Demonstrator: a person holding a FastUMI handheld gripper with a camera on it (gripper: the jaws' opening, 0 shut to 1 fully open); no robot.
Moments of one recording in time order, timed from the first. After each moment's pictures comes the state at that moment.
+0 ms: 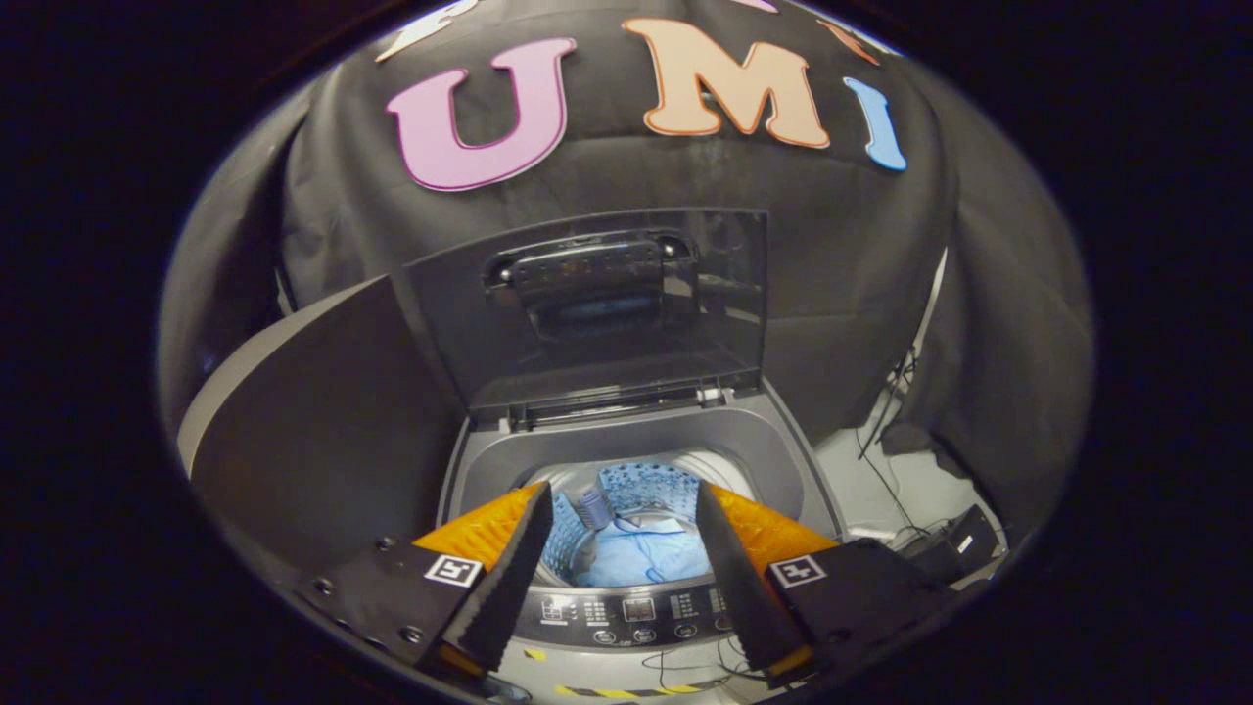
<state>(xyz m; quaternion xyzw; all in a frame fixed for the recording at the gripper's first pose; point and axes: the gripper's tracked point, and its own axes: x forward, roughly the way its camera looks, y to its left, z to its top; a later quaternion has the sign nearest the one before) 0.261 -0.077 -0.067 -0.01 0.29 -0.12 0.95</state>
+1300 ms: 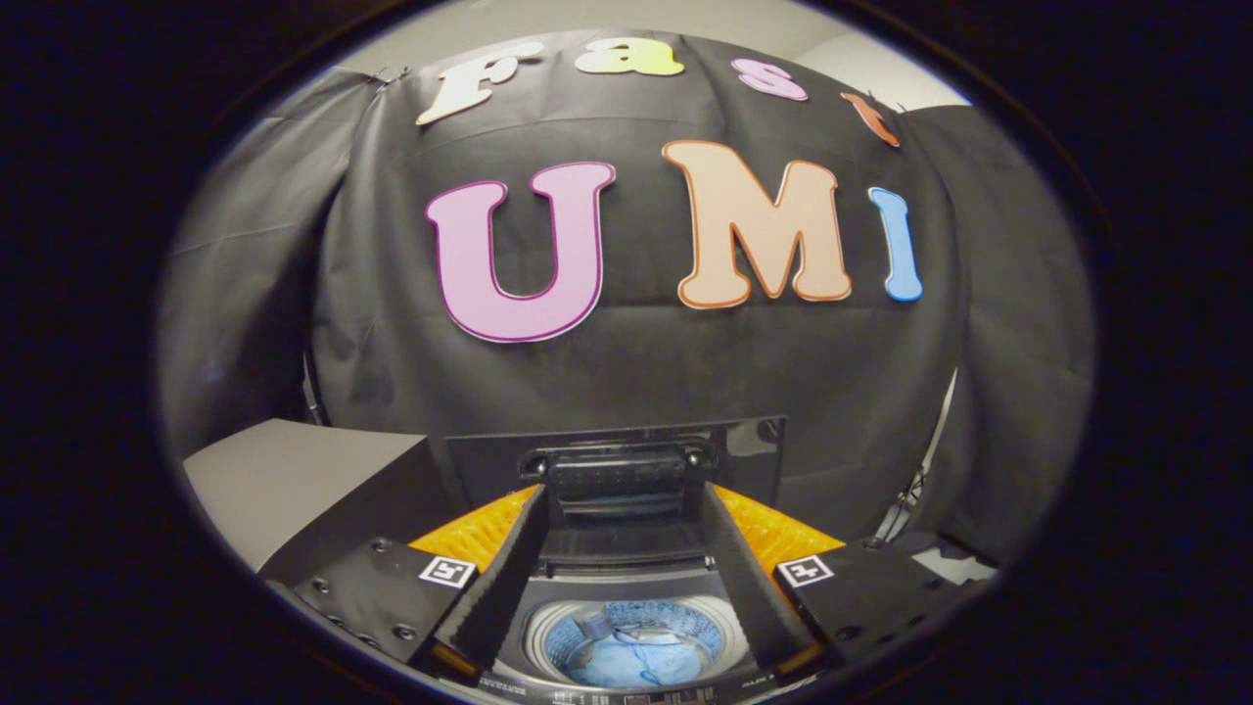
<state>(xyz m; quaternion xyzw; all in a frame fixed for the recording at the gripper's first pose) 0.354 -0.071 0.066 -0.06 0.09 -0.09 0.99</state>
